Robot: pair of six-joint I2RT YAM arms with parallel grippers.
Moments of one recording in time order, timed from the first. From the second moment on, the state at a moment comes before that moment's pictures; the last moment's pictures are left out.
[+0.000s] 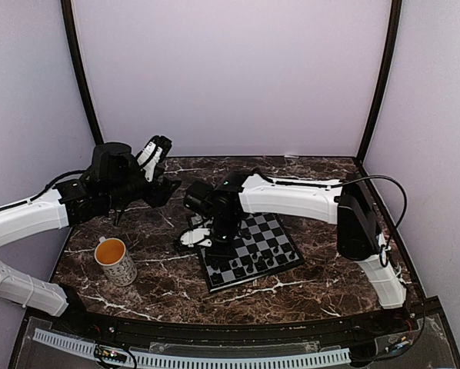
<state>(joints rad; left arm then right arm) -0.71 1.18 0.92 -0.13 -0.16 0.11 1.11 2.31 2.06 -1.16 -0.20 -0.55</state>
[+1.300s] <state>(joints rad) -0.71 1.19 0.92 -0.14 -0.12 0.09 1.10 2.36 2.08 -1.17 -0.21 -0.56</state>
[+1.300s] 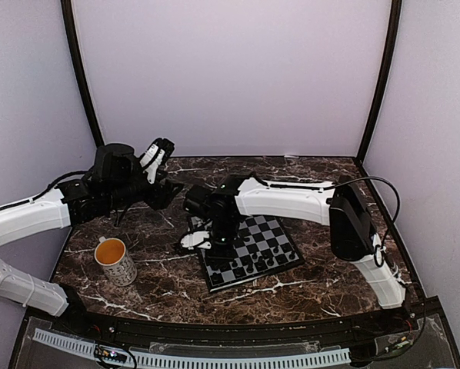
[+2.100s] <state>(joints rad) -0.71 1.21 0.92 -0.15 -0.11 0.09 1.10 2.38 2.12 -1.17 -0.23 -0.57</state>
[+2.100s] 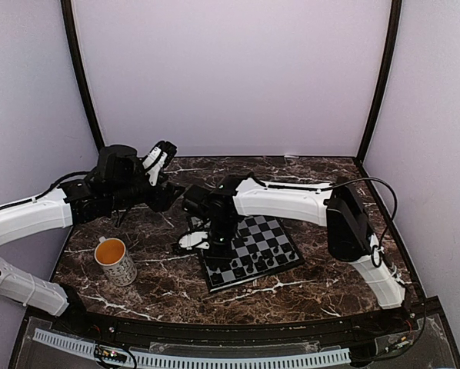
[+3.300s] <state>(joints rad) -0.71 1.26 1.03 -0.32 -0.08 -0.01 0.87 1.98 1.94 -1.11 -0.28 -0.57</state>
